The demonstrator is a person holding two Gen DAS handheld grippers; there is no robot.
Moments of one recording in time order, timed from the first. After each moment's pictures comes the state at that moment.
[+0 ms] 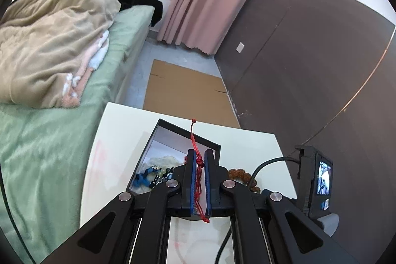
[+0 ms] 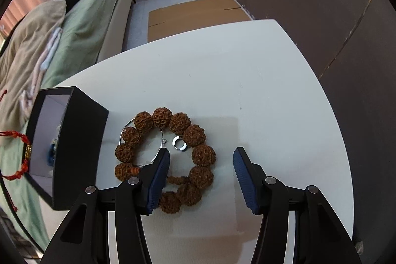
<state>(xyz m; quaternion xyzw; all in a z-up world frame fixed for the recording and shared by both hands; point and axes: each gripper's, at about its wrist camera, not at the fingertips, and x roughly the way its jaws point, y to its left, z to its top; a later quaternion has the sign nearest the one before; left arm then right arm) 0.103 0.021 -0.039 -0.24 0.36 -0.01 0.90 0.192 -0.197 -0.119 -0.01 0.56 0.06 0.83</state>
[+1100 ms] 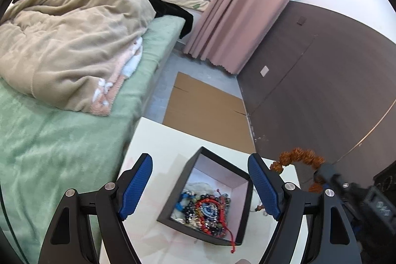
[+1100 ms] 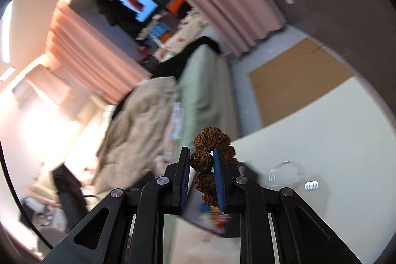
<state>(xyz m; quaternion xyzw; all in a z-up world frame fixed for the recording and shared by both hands) 0.103 0.070 -0.042 -0.28 0.32 0.07 0.90 0.162 -0.183 -0.020 0.26 0.37 0.33 0.83</state>
